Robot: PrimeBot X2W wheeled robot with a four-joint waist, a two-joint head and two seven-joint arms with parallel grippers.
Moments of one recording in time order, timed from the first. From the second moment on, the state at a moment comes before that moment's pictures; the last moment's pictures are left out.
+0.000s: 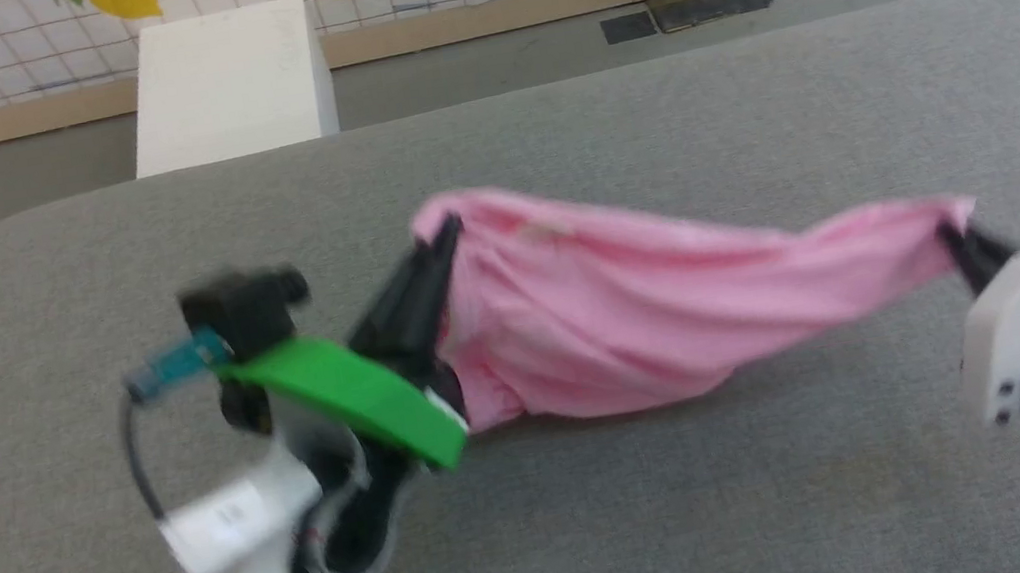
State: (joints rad) left arm -0.33 0.17 -0.36 -0.03 -0.76 -0.09 0.10; right arm -0.15 -0.13 -0.10 -0.20 0.11 0.13 0.66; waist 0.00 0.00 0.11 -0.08
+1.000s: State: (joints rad) left arm -1.39 0.19 -0.03 0.34 -0.89 0.05 0.05; right arm -1.40 -0.31 0.13 0.24 0.05 0.13 0.41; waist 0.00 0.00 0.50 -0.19
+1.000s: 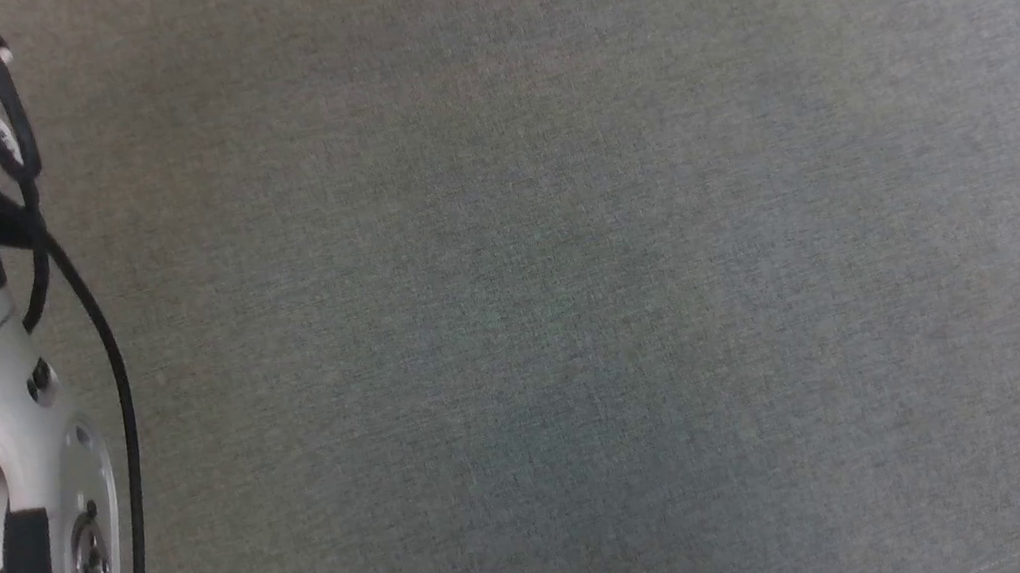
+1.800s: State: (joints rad) left arm -0.23 0.29 -0.23 0.01 -0.92 -0.06 0.19; right arm -0.29 -0.38 0.16 -0.03 0.36 0.13 0.55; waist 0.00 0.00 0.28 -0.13
